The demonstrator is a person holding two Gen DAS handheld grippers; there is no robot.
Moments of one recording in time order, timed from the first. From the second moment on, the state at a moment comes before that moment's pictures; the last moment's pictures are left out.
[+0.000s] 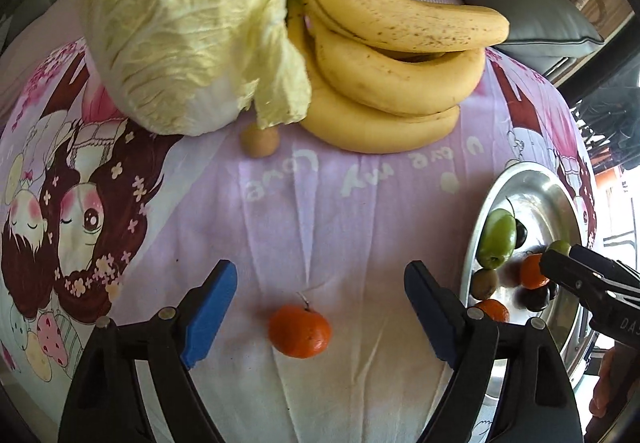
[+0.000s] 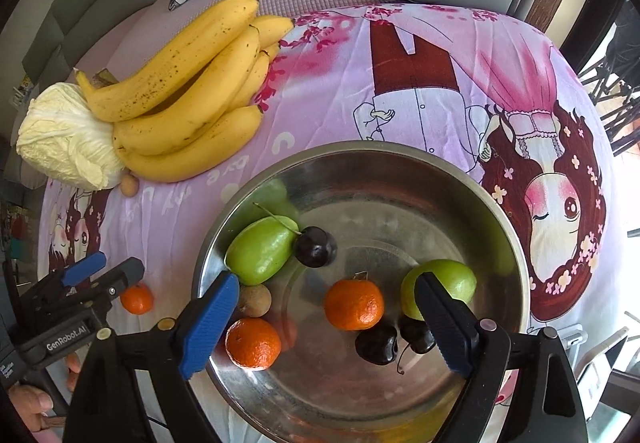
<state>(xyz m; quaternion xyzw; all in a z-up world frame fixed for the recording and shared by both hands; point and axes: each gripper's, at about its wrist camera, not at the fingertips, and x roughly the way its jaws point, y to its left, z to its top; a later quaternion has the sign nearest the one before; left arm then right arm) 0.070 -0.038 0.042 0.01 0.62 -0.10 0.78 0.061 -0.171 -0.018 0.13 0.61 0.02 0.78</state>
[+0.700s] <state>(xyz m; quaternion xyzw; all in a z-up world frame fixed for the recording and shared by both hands) 0.058 0.032 0.039 -0.03 0.62 -0.06 0.78 0.054 -0.158 -0.018 0.10 0.61 0.03 0.79</state>
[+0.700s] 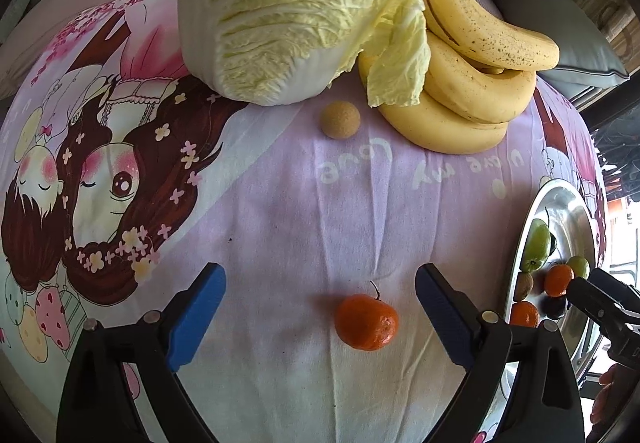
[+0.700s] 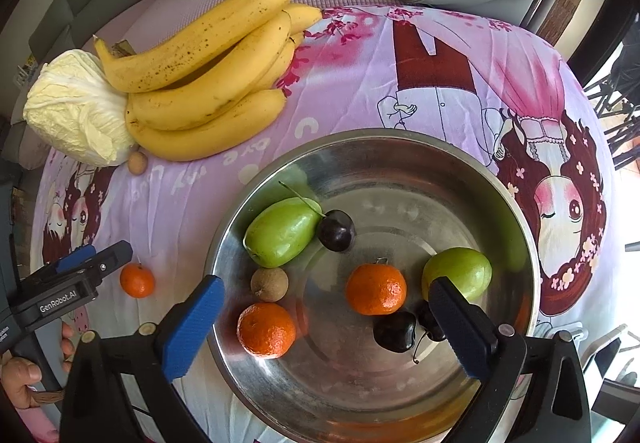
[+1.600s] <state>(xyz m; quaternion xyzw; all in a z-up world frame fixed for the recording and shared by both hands) 0.064 0.190 0.070 -0.11 0.61 -0.02 0.78 0.072 -0.059 -0.006 0.05 0.61 0.11 0.78</state>
